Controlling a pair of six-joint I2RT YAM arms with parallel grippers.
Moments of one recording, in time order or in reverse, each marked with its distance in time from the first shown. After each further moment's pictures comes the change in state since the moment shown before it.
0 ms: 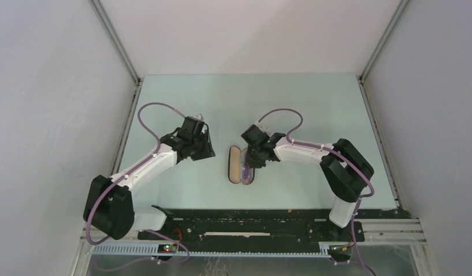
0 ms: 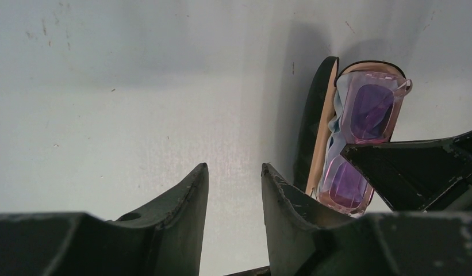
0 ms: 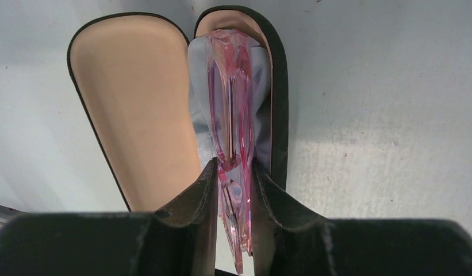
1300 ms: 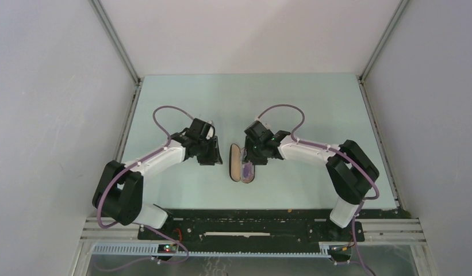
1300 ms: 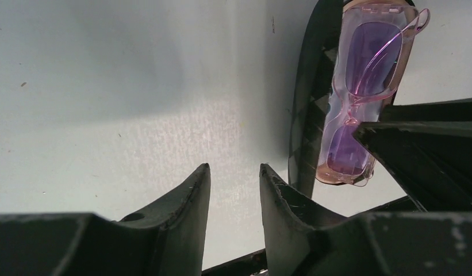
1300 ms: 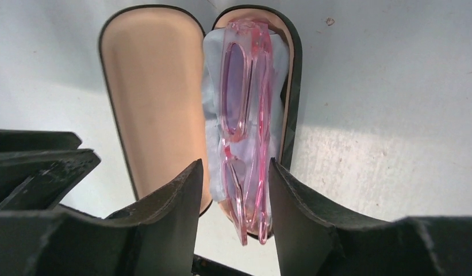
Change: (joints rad) left arm -0.026 0.132 0.000 0.029 0.163 0.039; right arm -0.028 -0.025 -0.005 0.028 -0.042 -0.101
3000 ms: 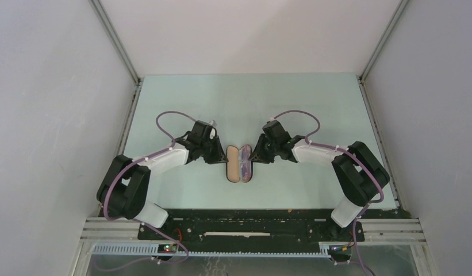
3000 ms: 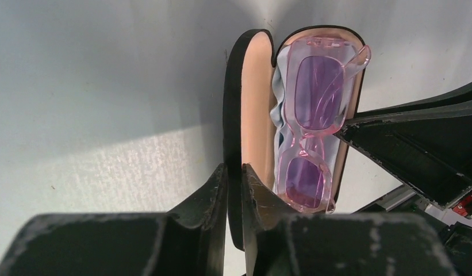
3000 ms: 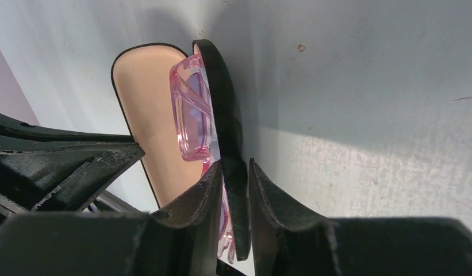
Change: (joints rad) left arm -0.004 0.051 -0.075 0.254 0.087 -0.117; right arm -0.136 -0.083 -0.208 0.281 -0.196 0.084
